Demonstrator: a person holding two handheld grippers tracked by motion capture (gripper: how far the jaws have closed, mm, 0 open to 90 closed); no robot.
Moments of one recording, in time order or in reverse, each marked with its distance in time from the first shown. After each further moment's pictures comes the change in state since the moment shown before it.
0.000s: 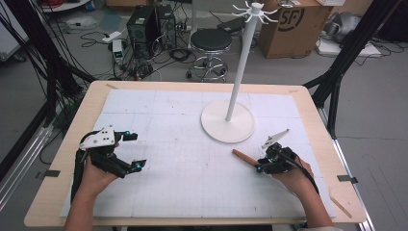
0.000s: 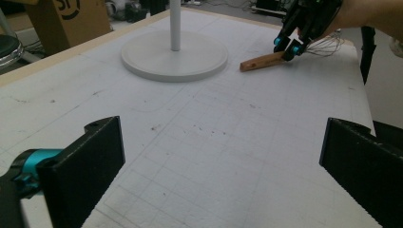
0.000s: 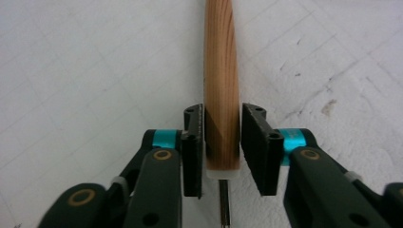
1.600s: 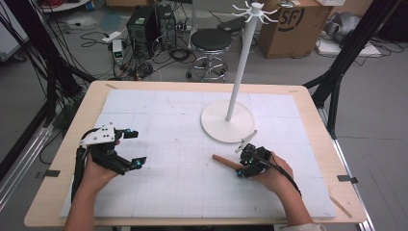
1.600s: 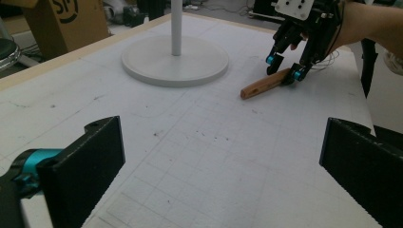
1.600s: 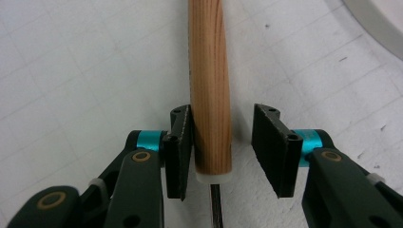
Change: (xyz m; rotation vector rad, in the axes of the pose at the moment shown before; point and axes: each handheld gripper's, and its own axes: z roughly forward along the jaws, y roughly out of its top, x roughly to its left) left arm 0.007 0.001 0.002 -0.021 -0.012 -0.005; right arm 0.042 0.048 0.032 0.128 -0.010 -0.136
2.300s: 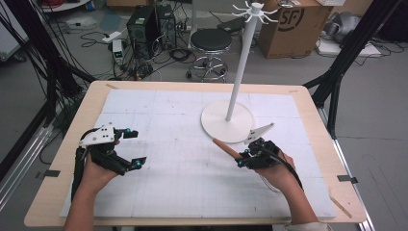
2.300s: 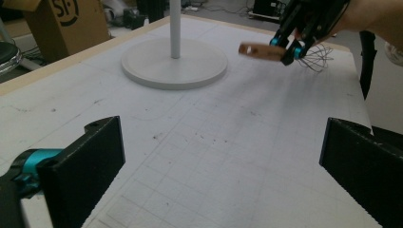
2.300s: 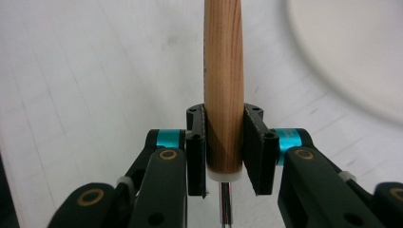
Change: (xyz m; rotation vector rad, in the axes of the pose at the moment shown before) left arm -0.003 0.003 -0.001 -0.005 0.000 0.006; right arm -0.005 -0.002 -0.038 -0.269 0.054 0.020
